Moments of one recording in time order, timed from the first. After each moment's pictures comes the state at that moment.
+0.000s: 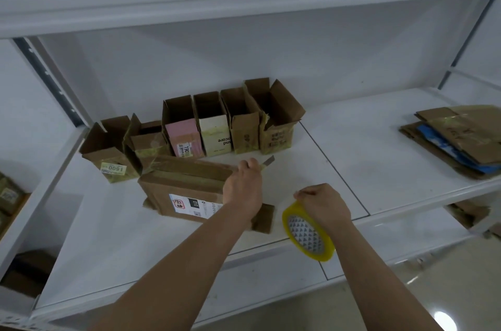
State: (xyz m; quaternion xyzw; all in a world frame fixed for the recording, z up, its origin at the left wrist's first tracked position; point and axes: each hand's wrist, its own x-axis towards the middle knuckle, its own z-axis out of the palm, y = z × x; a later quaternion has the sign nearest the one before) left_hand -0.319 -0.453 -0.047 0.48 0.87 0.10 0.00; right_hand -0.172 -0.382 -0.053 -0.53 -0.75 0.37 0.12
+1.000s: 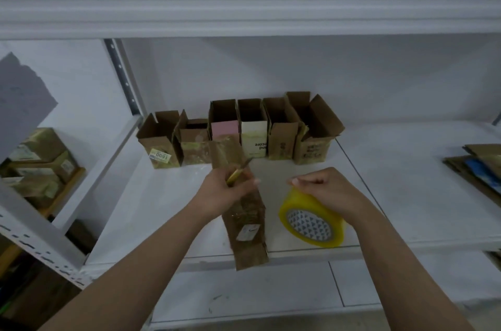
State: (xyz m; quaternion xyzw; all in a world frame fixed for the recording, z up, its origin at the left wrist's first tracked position) left_hand -0.373 -0.569 -0.008 0.38 0.77 0.48 0.20; right_hand -0.210 -0.400 0.007 -0.31 -0.79 0.52 0.11
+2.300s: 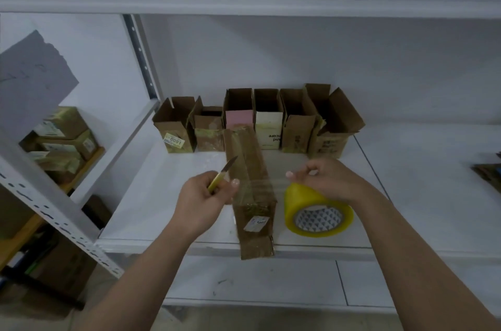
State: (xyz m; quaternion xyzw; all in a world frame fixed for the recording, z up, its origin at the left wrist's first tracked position) left_hand -0.347 -0.615 -0.008 0.25 0.81 0.52 0.10; right_hand -0.235 -0.391 0.013 -0.26 -0.88 0.40 0.01
